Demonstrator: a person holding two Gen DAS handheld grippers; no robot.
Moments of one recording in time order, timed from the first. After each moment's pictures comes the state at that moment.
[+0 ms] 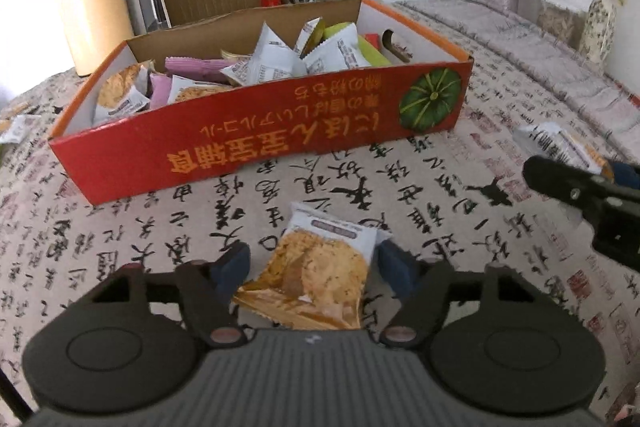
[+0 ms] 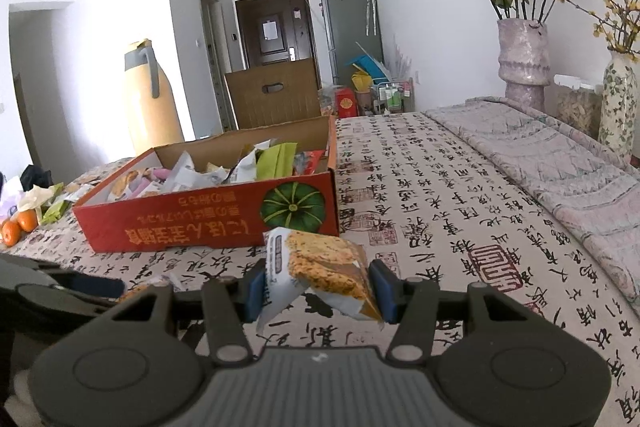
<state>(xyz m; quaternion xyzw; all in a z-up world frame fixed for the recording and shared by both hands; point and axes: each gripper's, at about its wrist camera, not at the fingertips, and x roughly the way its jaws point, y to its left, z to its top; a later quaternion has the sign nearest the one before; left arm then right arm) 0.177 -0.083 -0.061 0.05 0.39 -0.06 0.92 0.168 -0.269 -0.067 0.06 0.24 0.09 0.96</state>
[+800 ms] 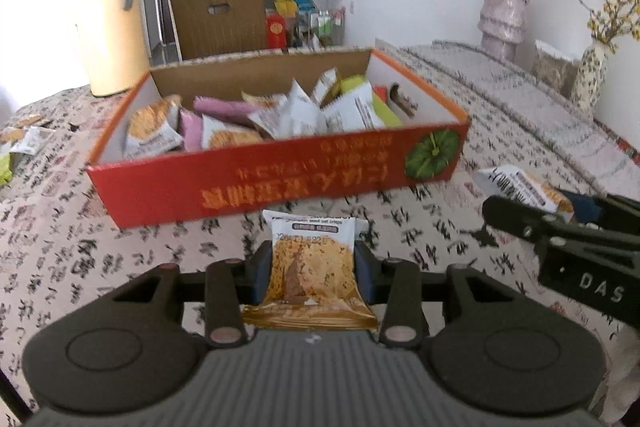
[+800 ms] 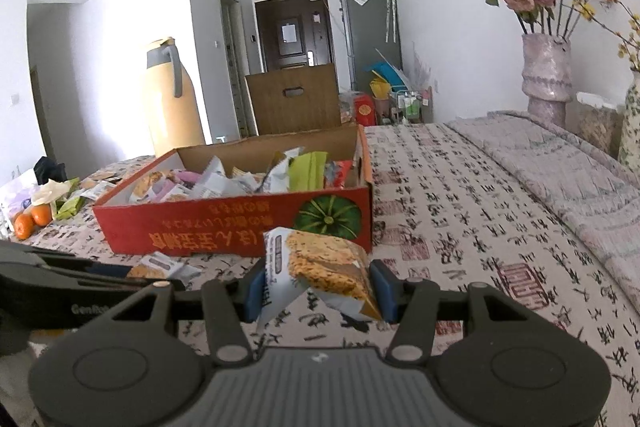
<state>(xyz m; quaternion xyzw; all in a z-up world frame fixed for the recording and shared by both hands) 0.161 -0.061 -0.028 0.02 0.33 -0.06 0.94 0.171 -0.245 -0.057 0.04 0.23 0.12 0.97</state>
